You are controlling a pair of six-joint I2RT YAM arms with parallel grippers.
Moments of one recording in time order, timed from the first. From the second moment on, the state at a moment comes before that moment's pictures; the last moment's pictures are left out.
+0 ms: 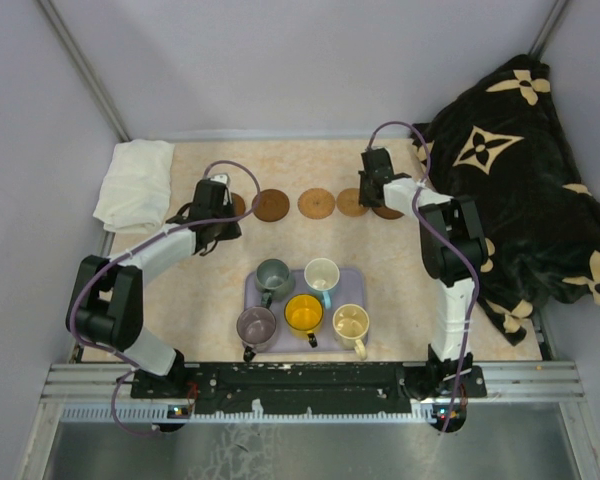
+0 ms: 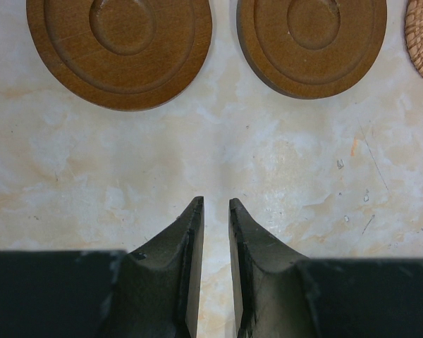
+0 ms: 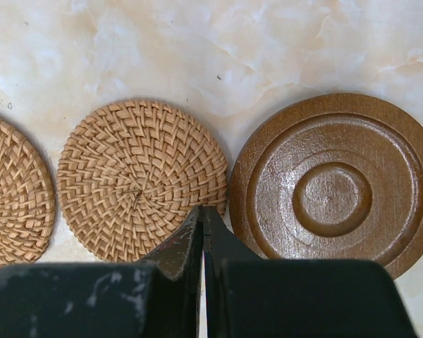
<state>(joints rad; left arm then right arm) -0.32 1.57 0.94 -0.16 -0.10 -0.35 0.30 2.07 1.46 -0.26 0.15 0.29</state>
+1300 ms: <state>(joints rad) -0.32 1.58 0.94 -0.16 -0.09 -0.37 0.30 2.02 1.46 -0.26 0.17 0.26</state>
